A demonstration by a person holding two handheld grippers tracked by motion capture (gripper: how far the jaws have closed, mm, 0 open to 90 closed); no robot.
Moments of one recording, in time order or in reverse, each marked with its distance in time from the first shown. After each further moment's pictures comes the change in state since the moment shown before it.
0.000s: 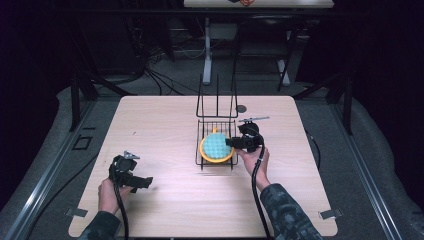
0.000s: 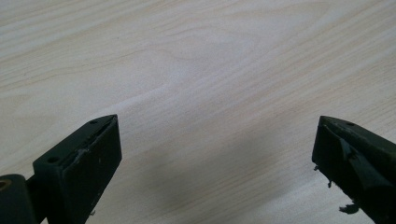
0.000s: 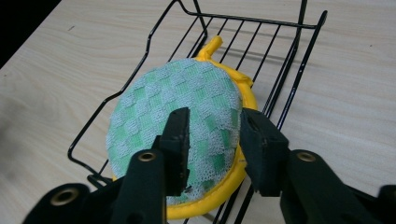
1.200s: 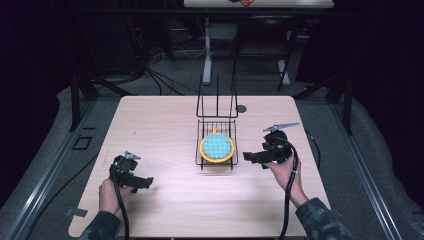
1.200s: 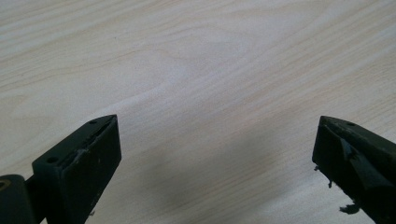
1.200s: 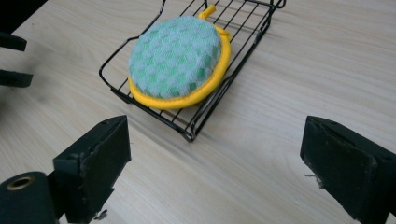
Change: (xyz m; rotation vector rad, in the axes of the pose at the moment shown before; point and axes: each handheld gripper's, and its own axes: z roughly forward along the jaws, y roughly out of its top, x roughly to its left) left arm -0.002 0.001 0.001 0.002 0.001 0.007; right arm -0.016 -0.025 -0.094 0.042 0.020 -0.128
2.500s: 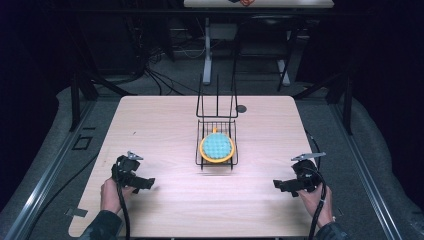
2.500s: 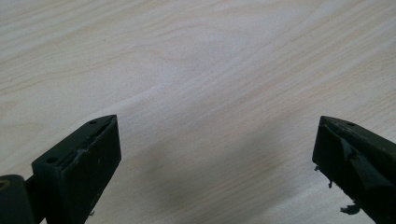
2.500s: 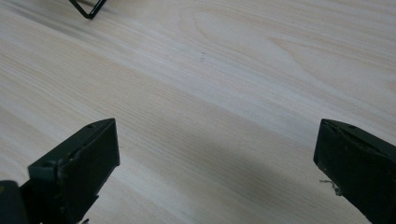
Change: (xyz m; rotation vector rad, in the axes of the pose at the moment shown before) left arm -0.004 0.002 0.004 0.013 0.002 0.022; right arm -0.057 -0.098 -0.022 0.127 -0.160 0.028
